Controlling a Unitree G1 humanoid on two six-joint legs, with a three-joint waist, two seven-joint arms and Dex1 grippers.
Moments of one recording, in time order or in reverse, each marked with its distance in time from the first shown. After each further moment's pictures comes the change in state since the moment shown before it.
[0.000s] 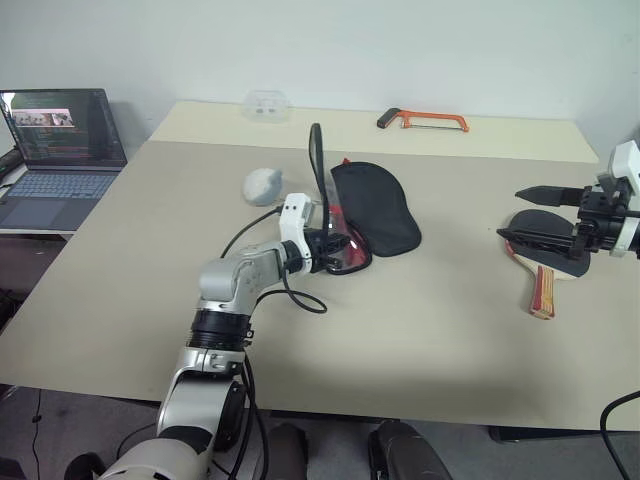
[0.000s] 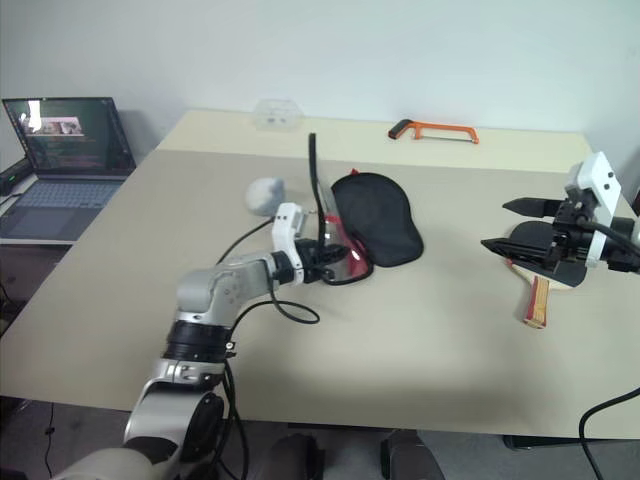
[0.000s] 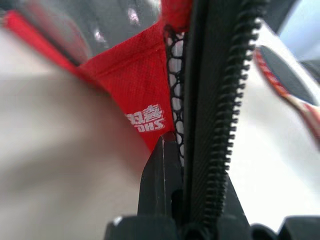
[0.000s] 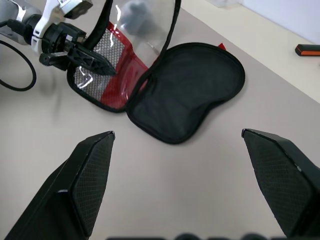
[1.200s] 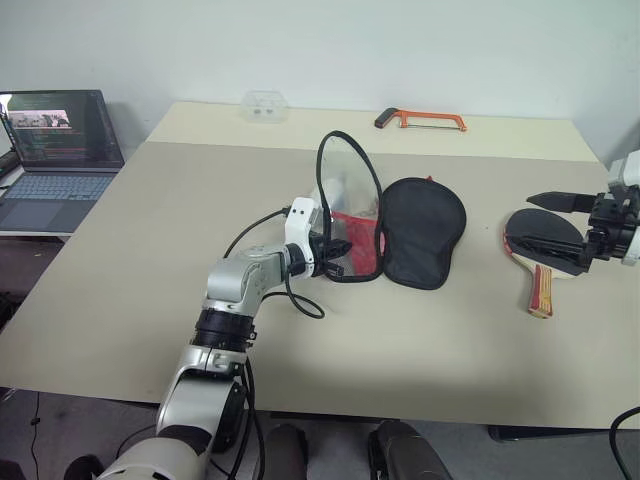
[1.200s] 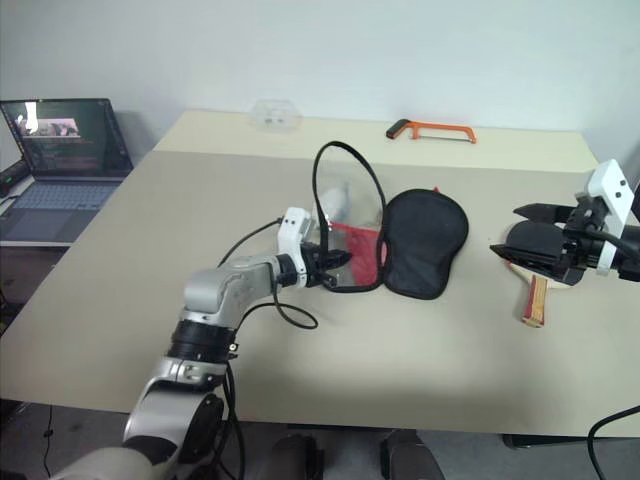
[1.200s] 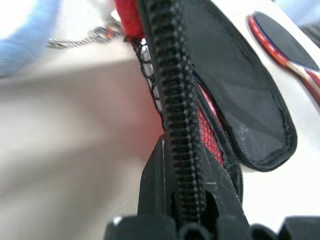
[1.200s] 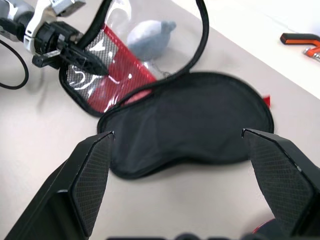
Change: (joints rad) left arm 0.058 -0.005 -0.001 -0.081 0.081 -0.005 0.061; right arm 0.091 -0.016 -0.066 -0.063 0.004 0.019 -0.022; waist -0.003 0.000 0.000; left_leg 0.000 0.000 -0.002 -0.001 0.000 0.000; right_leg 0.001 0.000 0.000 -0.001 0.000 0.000
